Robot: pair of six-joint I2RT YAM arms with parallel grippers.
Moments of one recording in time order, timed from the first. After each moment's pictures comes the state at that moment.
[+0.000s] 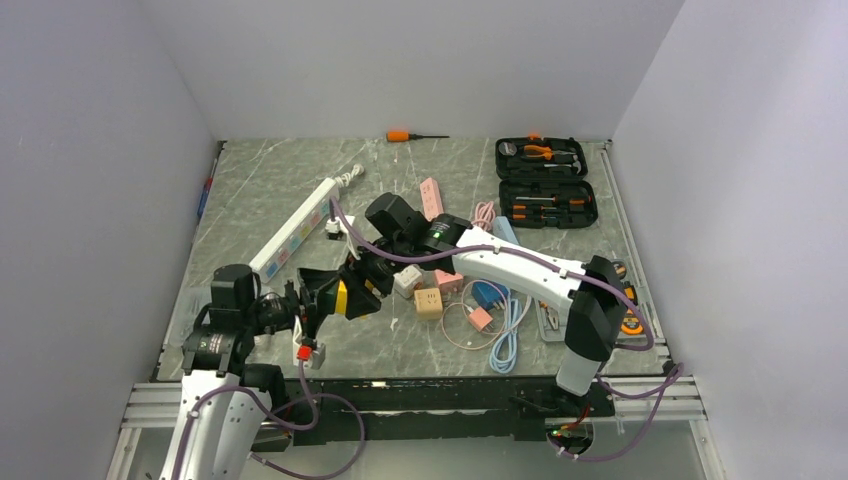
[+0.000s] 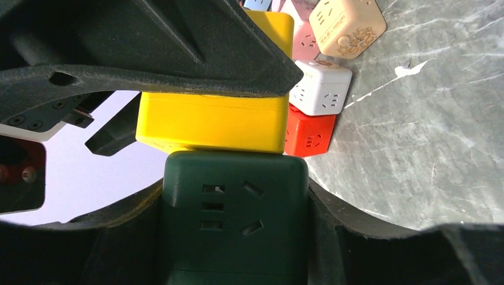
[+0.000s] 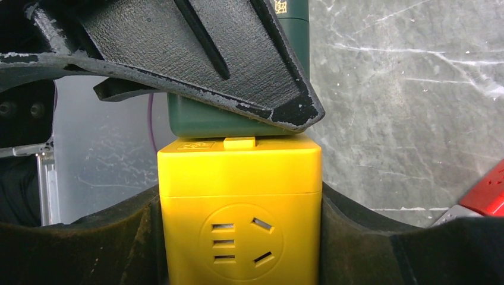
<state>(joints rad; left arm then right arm) -0.05 0.45 0.56 -0.74 1.07 1.79 1.02 1.74 1.54 -0.56 -0.61 0.06</state>
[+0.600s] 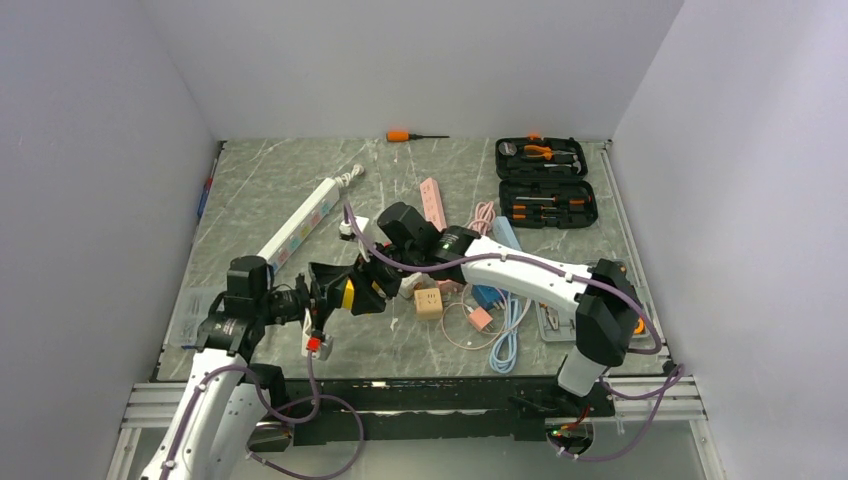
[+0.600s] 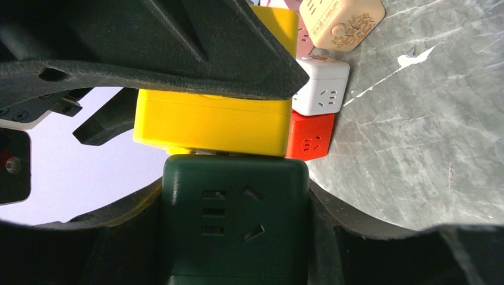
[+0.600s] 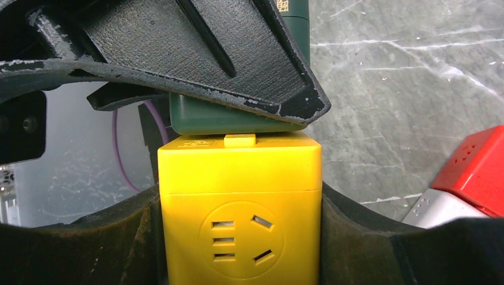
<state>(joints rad) -0.10 0.57 0.50 -0.57 1.02 1.82 1.00 1.68 1.37 -0.42 -0.51 0.09</state>
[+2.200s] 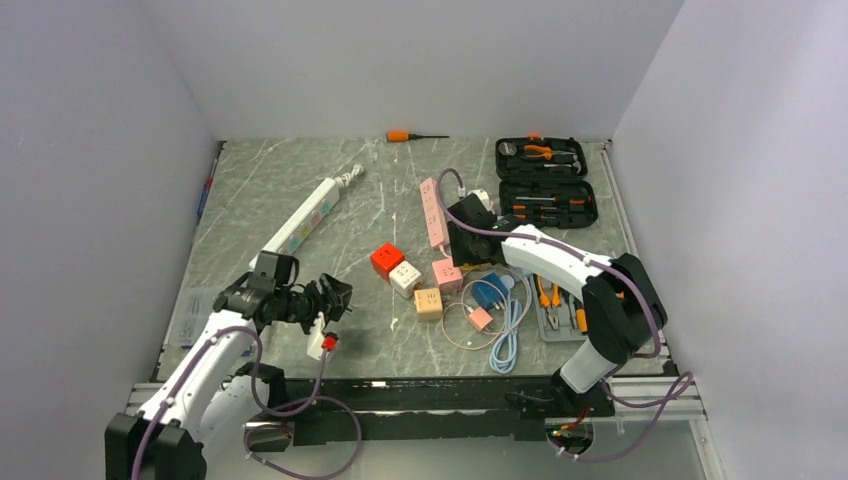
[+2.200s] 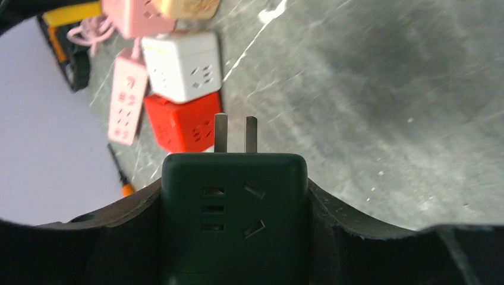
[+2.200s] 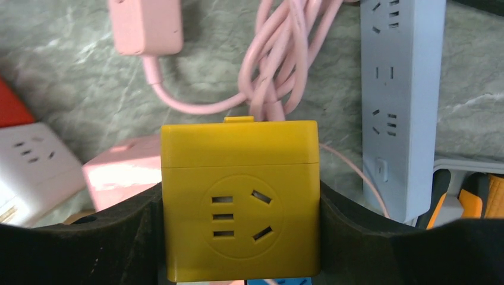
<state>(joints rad) -0.20 0.84 0.55 -0.77 0.75 2.08 0.64 1.58 1.09 -0.54 0.30 0.41</state>
